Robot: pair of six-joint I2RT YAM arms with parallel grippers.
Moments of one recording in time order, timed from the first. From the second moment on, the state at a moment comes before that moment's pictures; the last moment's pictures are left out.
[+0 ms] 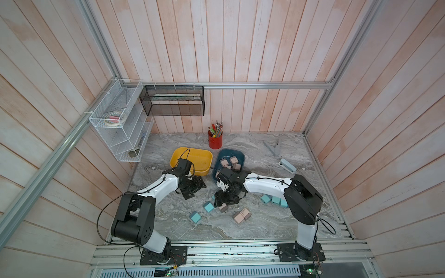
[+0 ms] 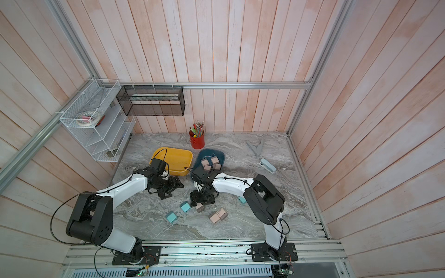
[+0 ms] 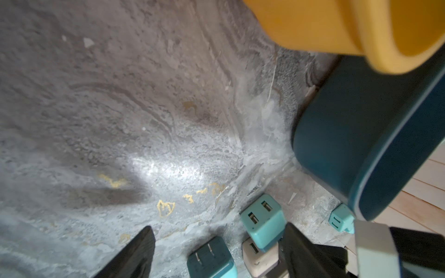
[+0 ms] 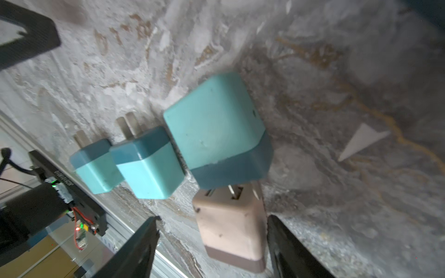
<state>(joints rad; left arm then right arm) -0.26 1.54 0.89 -0.59 0.39 -0.74 0.94 1.92 1.30 -0.68 -0.35 0.63</state>
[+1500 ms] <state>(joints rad) -0.26 1.57 0.89 -0.53 0.41 -0.75 0.57 2.19 2.25 -1.11 -0.12 0.37</state>
